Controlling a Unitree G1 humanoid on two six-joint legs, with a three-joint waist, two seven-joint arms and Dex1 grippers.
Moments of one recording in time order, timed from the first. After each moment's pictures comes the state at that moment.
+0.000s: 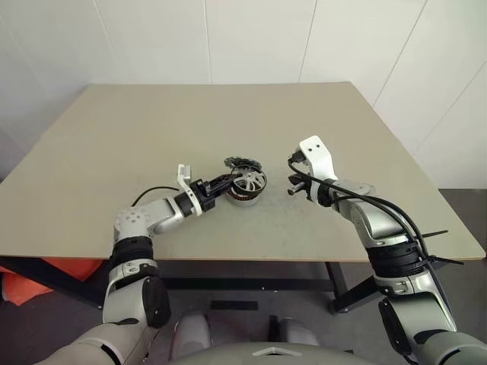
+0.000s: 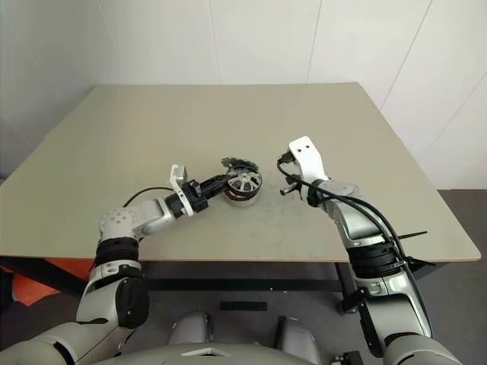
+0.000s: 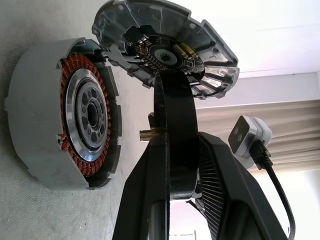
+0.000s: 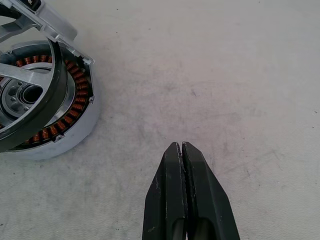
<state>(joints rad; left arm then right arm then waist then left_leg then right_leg) -0.60 0.07 0.56 0.50 -1.04 1.27 -0.34 -0.50 -0.42 0.11 -0.07 0.16 0.93 0.41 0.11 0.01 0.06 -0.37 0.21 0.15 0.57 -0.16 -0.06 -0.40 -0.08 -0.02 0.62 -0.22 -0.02</state>
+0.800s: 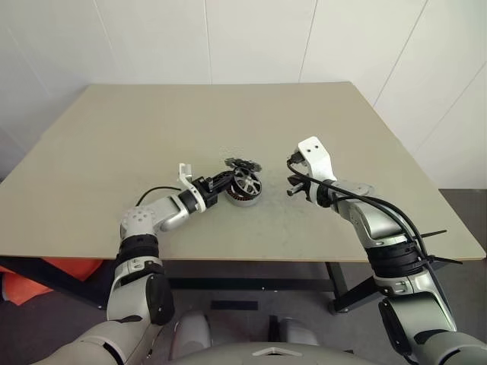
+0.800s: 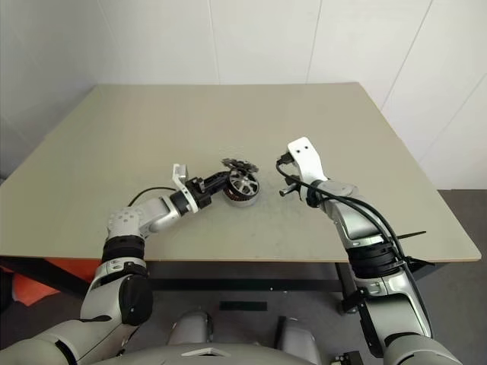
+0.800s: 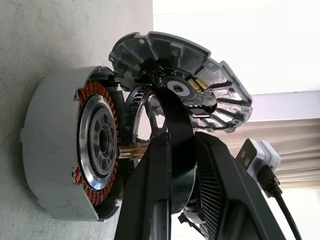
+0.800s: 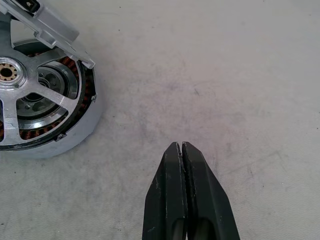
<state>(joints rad) -0.62 0.05 0.56 0.57 -1.03 1.18 -0.32 -0.50 -0.42 0.12 -0.07 0.16 0.93 0.41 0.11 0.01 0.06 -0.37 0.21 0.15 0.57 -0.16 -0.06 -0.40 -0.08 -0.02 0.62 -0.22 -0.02</state>
